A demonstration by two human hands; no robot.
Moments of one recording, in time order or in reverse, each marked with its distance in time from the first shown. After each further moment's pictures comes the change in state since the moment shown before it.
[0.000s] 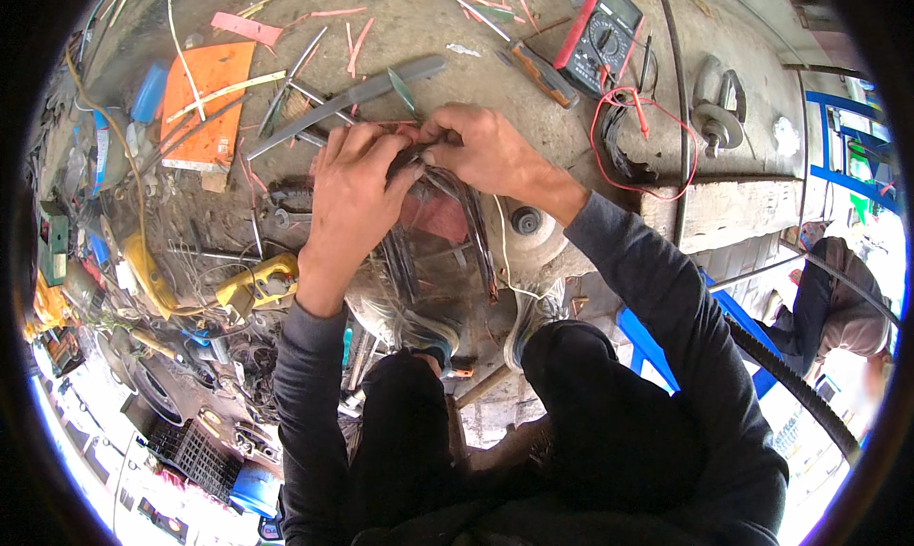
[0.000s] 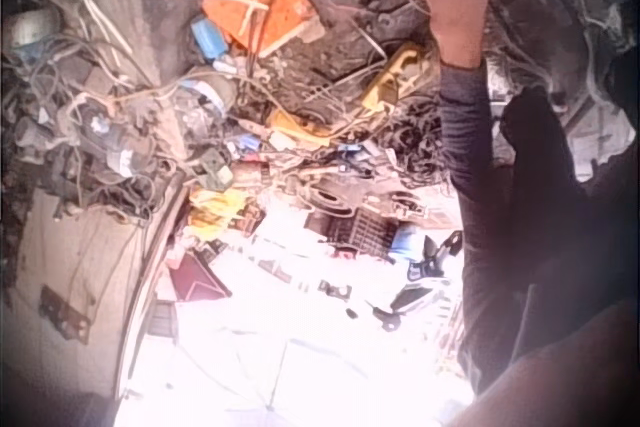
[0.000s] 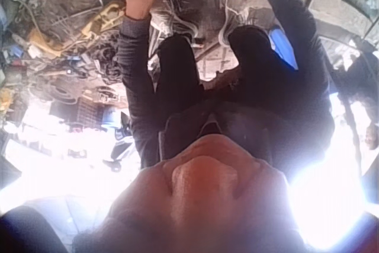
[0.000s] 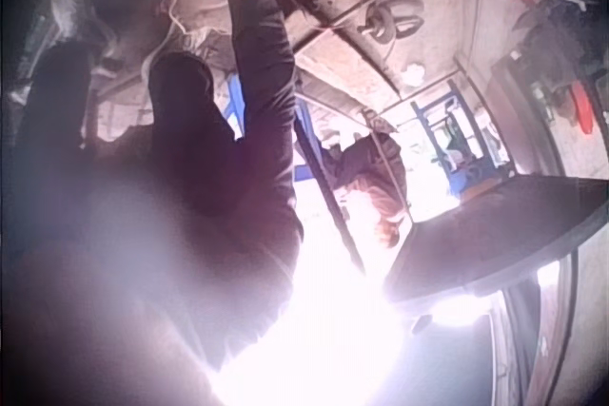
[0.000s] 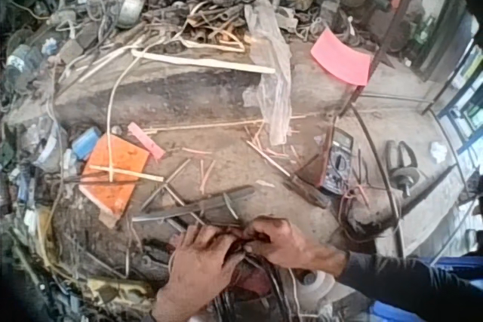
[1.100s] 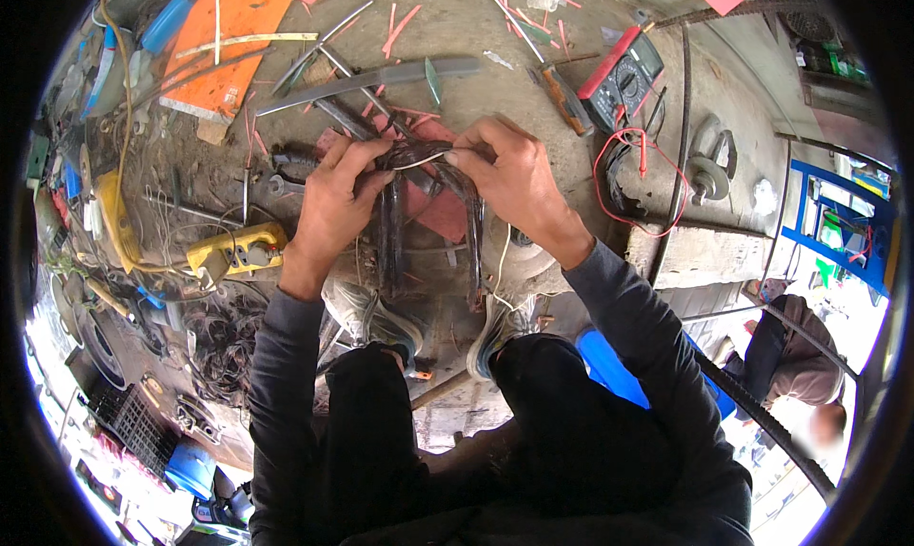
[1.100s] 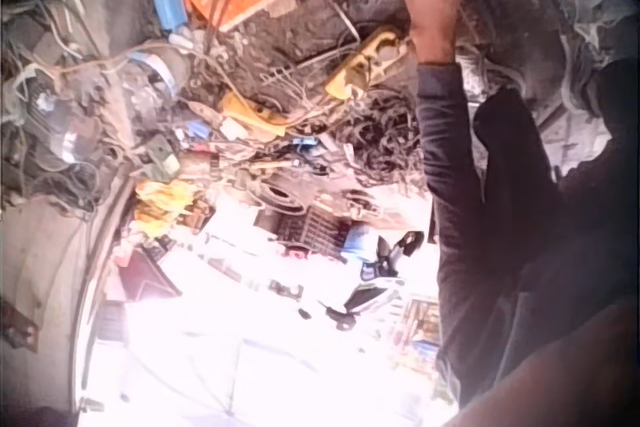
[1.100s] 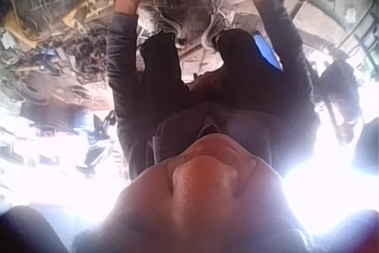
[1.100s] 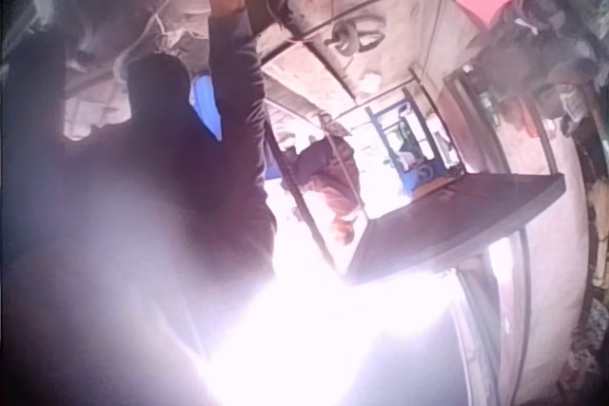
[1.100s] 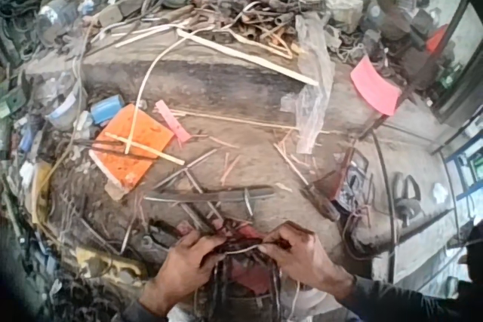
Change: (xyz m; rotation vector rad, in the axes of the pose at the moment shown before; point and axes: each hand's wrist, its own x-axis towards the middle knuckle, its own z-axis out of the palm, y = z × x) left_hand -0.054 -0.039 0.014 -0.447 0.142 -0.183; right_hand -0.019 -0.013 0.010 -0.105 0.142 0.058
